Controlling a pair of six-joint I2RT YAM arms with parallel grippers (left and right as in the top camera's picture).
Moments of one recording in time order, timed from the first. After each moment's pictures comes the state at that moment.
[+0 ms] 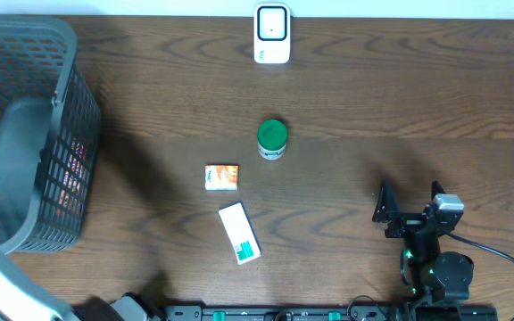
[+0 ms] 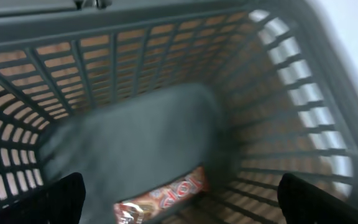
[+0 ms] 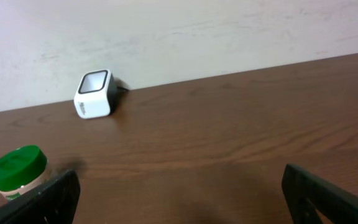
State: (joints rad) left arm 0.80 1.45 1.70 -1.07 0.07 -0.43; right arm 0.00 0.01 0.01 -0.07 -0.04 0.19
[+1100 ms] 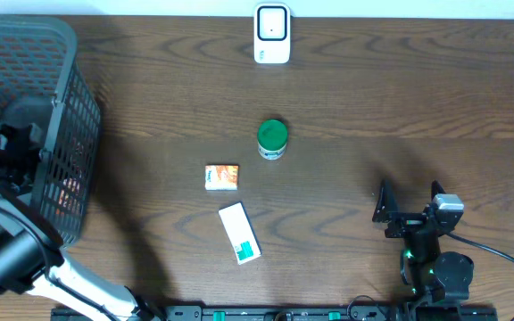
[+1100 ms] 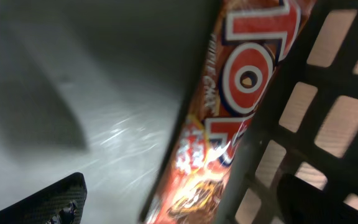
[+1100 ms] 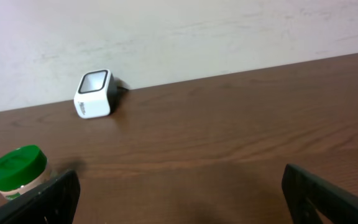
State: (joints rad) left arm 0.74 2.02 1.54 -1.18 0.28 0.54; right arm 0.00 0.01 0.01 -0.07 -0.04 0.19
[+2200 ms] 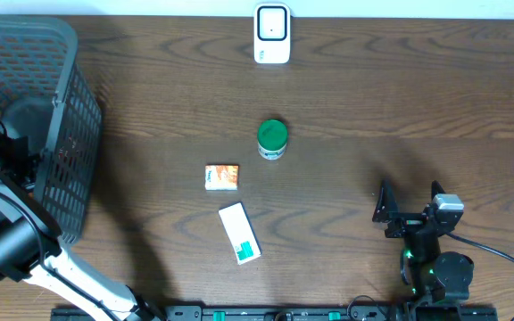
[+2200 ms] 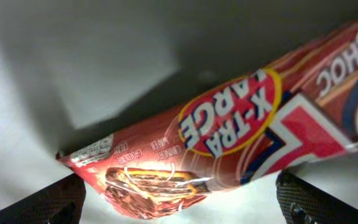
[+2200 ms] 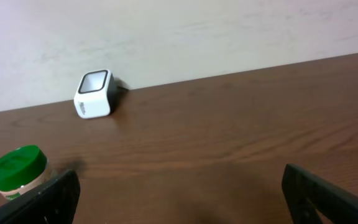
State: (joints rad) left arm 0.71 2.09 1.56 -1.10 -0.05 0.37; right arm 0.00 0.01 0.01 -0.07 -0.04 0.19
